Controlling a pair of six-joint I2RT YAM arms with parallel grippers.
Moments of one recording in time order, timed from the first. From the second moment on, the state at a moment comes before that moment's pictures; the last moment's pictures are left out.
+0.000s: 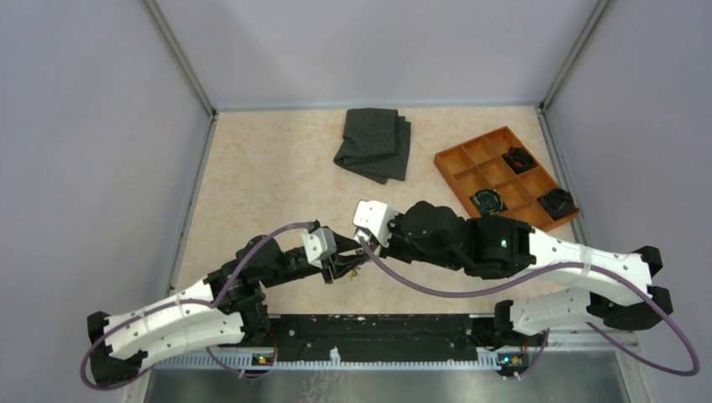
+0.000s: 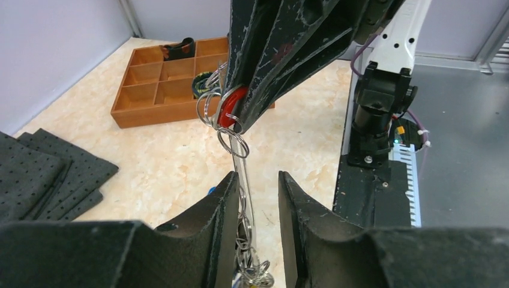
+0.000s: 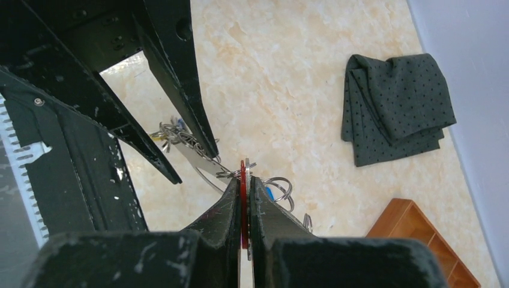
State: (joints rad) left arm -1.13 0.59 0.59 0.05 0.16 0.05; right arm 1.38 1.16 1.38 -0.77 0.33 -0.23
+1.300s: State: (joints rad) left arm -1.13 0.70 0.58 0.17 0.06 0.09; right arm 1.30 1.20 1.38 -0.76 0.29 -0.05
